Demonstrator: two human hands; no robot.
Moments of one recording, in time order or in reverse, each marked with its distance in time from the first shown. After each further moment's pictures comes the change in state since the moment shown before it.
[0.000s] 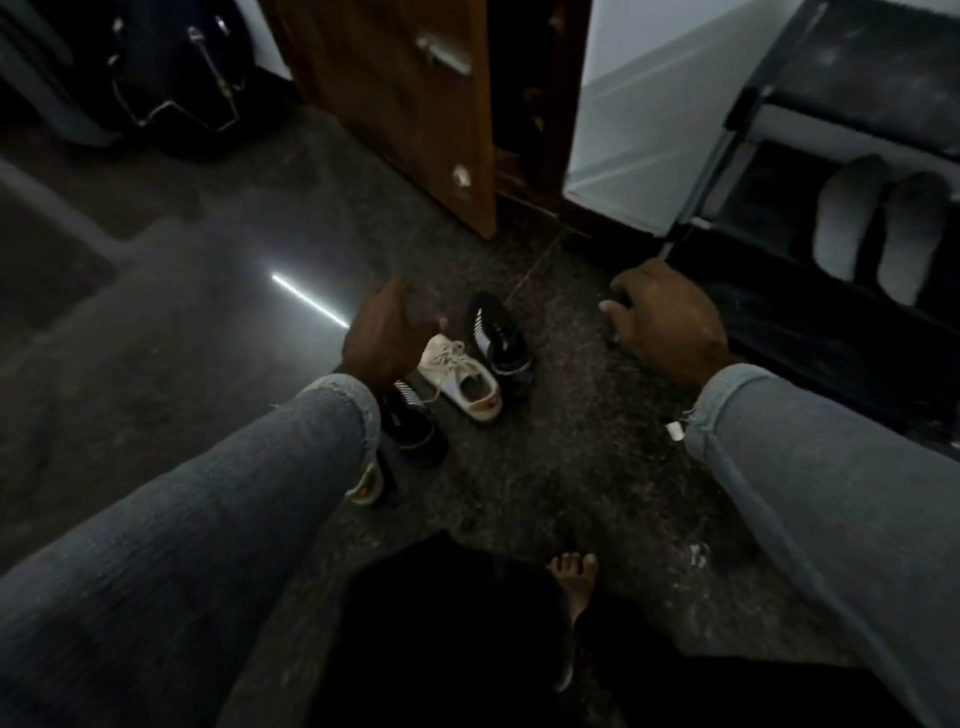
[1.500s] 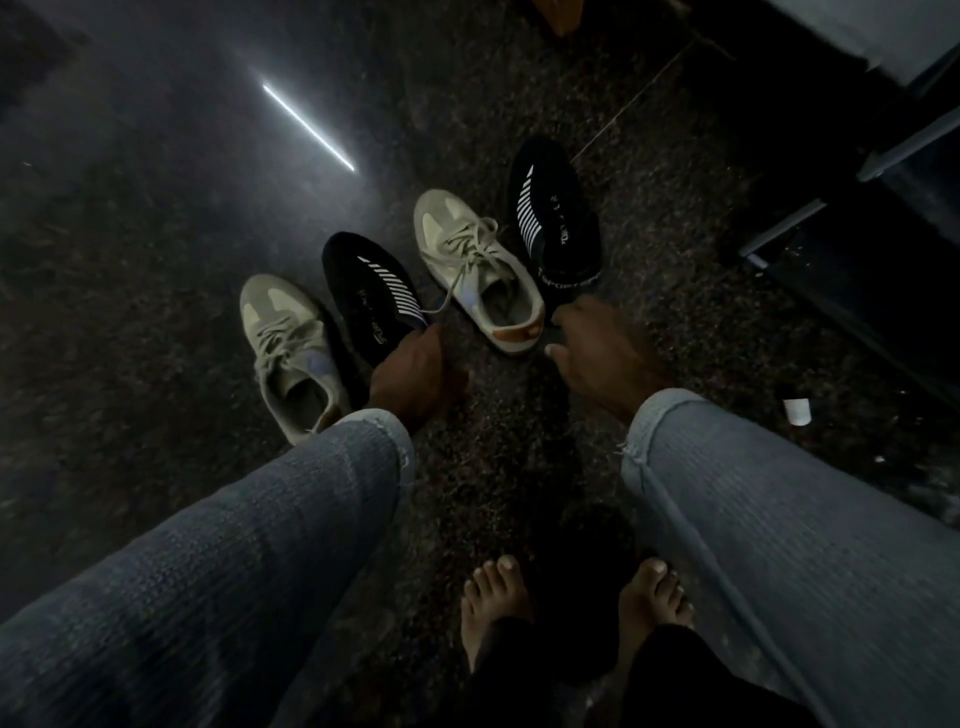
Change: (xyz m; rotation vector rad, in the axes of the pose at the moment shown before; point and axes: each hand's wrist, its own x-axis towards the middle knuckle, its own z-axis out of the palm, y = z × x) left_hand 0.035 -0.185 0.233 0.149 -0.504 -0.261; right_hand 0.069 -0.019 0.315 -0.029 -0.539 -0.052
